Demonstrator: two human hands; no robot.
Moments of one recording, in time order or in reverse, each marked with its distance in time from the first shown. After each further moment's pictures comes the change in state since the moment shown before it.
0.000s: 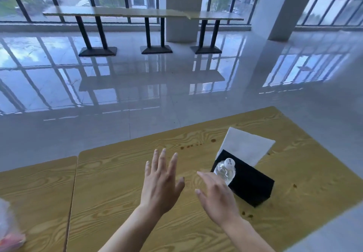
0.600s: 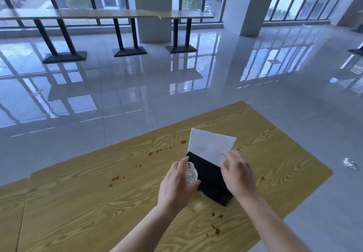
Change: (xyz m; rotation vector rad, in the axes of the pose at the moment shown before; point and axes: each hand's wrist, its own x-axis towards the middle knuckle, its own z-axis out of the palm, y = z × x) left_hand 0.043 0.139 0.048 -0.439 -0.183 0.010; right_hand 0.028 0.139 -0.095 -0.090 0.370 0.215
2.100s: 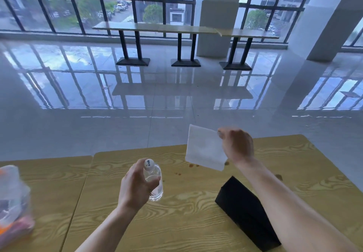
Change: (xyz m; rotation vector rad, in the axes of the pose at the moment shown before) left_hand -0.042 -0.121 -0.136 -0.031 0.544 -0.290; right_hand 0.135 -0.144 0.042 -0.183 -0.024 -0.525
